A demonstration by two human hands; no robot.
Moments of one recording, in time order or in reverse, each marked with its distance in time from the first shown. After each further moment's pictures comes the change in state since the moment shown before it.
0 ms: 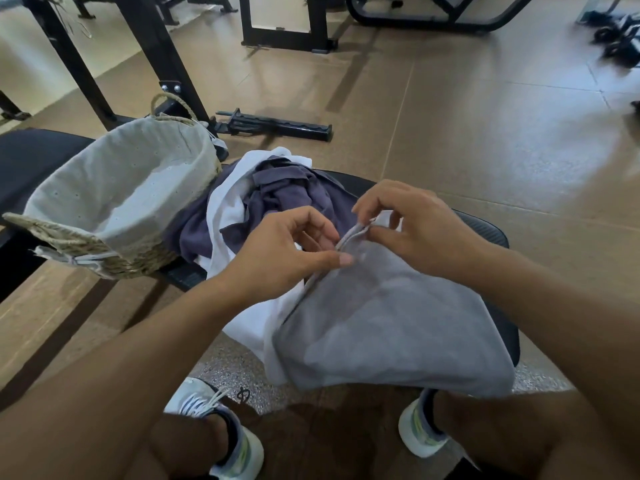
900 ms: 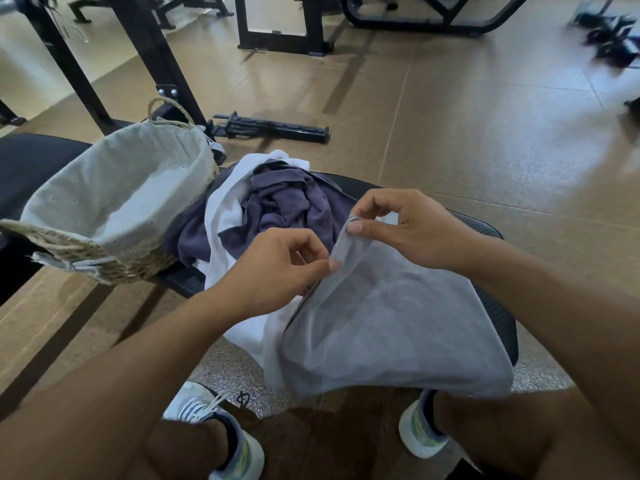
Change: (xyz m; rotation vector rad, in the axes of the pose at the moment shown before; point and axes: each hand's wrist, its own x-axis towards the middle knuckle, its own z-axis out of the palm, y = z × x) left_hand -0.008 -0.004 -0.002 0.134 -0.066 -0.057; right_hand 0.007 0.001 -0.002 0.226 -0.086 0.103
